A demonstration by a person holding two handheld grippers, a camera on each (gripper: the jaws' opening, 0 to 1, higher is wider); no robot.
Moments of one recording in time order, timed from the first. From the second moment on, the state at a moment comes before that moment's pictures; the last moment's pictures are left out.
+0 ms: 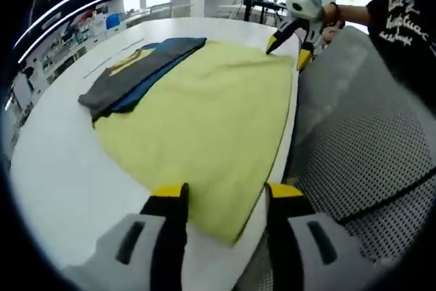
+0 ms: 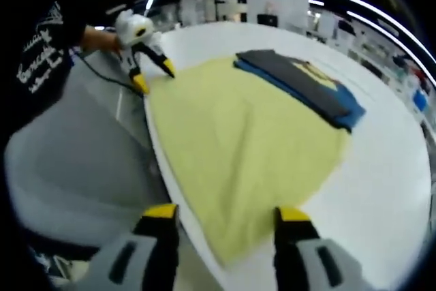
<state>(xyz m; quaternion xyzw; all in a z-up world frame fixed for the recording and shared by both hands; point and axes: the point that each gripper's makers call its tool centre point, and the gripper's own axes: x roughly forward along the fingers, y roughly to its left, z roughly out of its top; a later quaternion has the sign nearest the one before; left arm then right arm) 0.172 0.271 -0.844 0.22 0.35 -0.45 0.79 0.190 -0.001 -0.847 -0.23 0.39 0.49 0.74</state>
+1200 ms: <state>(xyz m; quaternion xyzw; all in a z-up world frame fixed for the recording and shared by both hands) 0.193 0.282 -0.833 0.17 0.37 -0.41 0.81 0.210 -0.013 -0.840 -0.19 0.39 0.47 0.77</state>
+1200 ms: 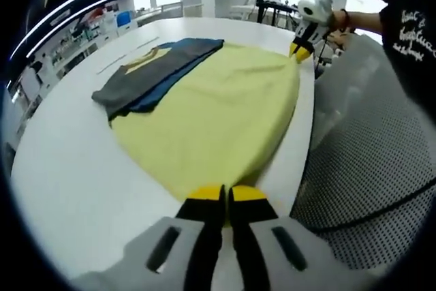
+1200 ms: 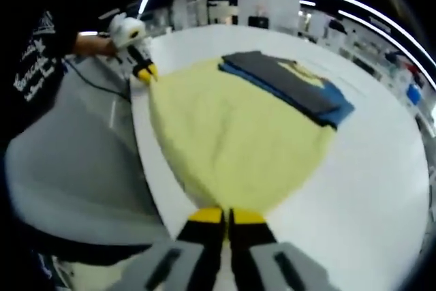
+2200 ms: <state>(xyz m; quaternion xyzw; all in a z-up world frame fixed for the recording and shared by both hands) 0.138 0.281 -0.806 0.09 0.39 -0.40 0.82 0.159 -0.010 -0.806 -0.11 0.43 0.47 0.76</state>
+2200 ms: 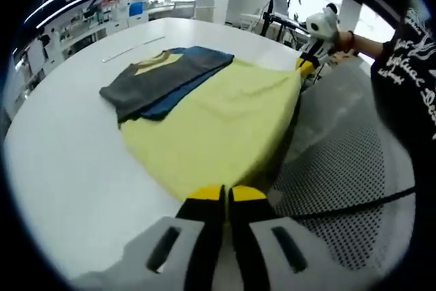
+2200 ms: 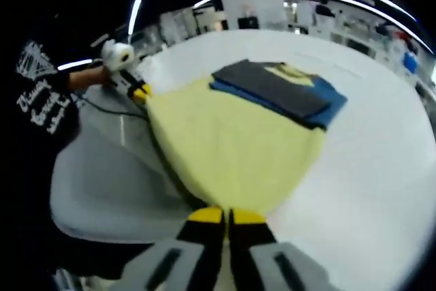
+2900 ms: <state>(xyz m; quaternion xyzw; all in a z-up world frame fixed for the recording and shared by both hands) 0.142 0.282 -0.777 0.10 0.39 -0.43 0.81 0.179 -0.017 -0.775 -0.13 0.40 0.48 0.77</state>
